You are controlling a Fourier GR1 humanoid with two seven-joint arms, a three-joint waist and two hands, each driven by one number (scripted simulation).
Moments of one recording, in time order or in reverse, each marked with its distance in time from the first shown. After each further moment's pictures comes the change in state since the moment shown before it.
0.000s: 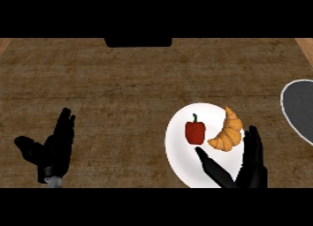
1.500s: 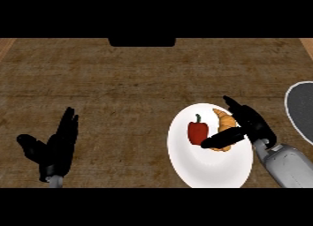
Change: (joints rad) left arm -0.002 -0.027 0.022 -0.001 -0.018 -0.052 0.032; right arm -0.558 -0.390 0.013 0.222 -0.116 0.780 0.928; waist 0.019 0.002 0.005
